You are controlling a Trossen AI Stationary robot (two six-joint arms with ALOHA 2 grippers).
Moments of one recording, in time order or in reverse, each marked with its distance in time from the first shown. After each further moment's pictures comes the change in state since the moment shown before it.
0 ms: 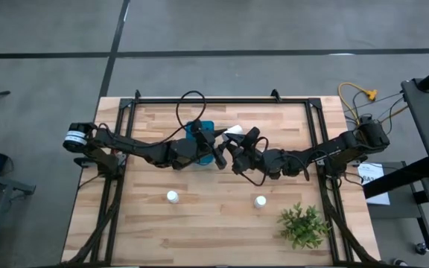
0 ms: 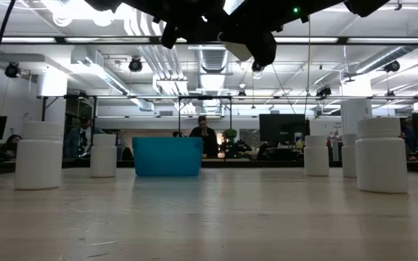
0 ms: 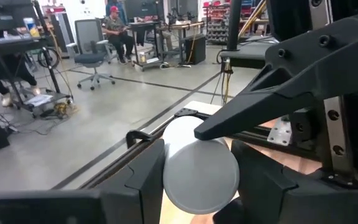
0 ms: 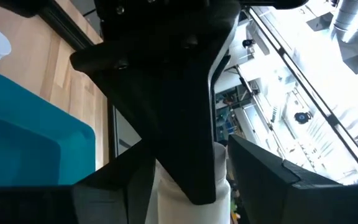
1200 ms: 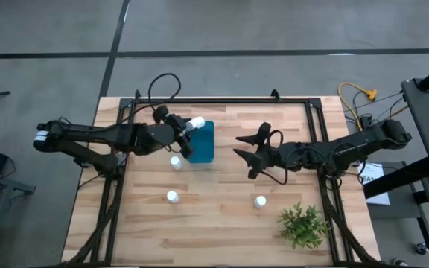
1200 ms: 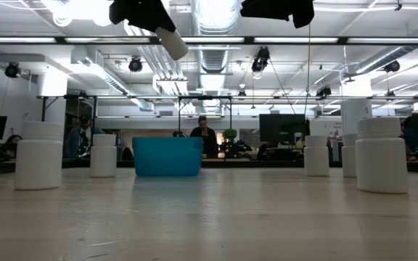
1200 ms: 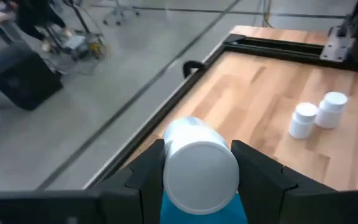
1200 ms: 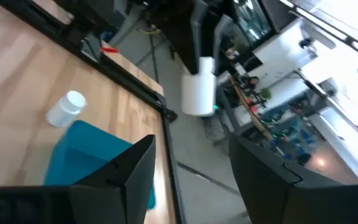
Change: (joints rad) left arm 0.040 -0.374 0.106 -0.919 -0.017 -0.143; right arm 0.003 -0.274 0.000 -0.432 -0.248 0.396
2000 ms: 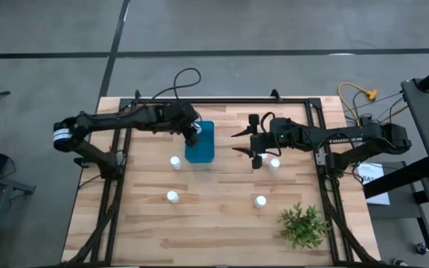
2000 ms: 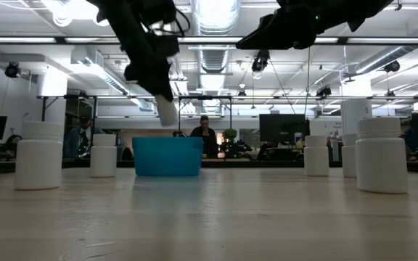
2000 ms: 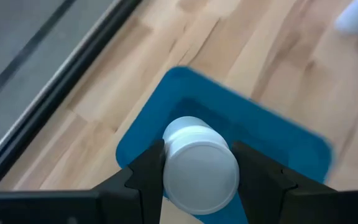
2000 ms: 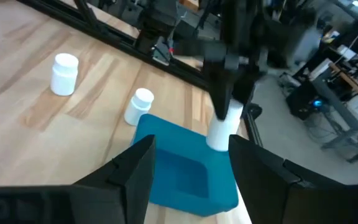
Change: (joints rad) left arm 0.351 0.242 0.024 -0.184 0.461 0.008; right arm -0.326 0.001 -0.050 -0.083 -0.616 0.233
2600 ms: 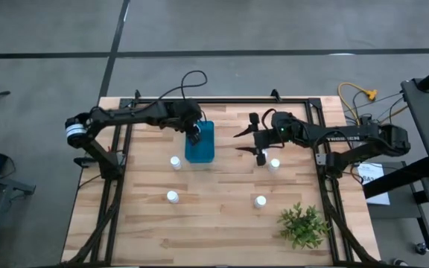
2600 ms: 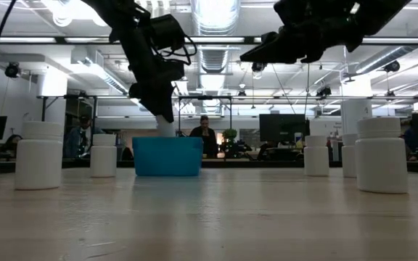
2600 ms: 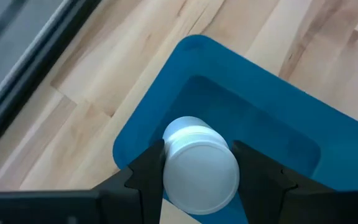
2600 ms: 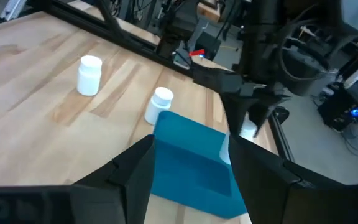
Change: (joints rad) left arm 0.089 0.124 0.016 -0.001 0.080 0.028; right arm -0.132 0.000 -0.102 0.115 -0.252 0.012
